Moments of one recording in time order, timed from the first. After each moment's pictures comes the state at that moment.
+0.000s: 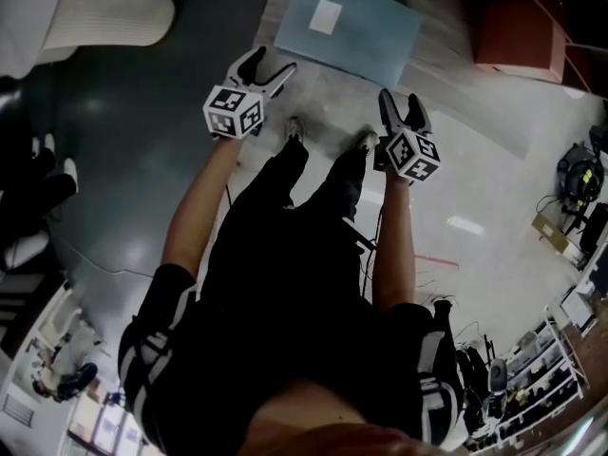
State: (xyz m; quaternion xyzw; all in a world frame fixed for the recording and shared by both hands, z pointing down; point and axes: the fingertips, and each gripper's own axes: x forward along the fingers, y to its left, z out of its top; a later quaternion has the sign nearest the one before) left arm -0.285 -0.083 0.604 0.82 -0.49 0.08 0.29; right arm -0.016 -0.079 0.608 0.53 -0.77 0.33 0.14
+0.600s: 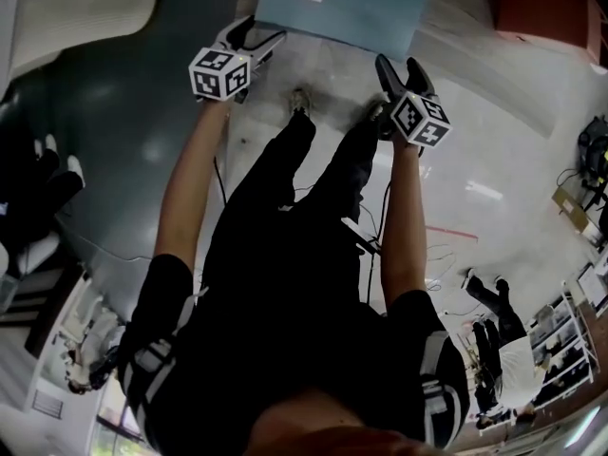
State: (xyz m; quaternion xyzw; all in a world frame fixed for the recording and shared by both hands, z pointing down) left arm -0.284 -0.110 0.696 0.83 -0.44 0.16 0.32; right arm -0.018 -0.095 0.687 0.50 -0.77 0.38 0.14
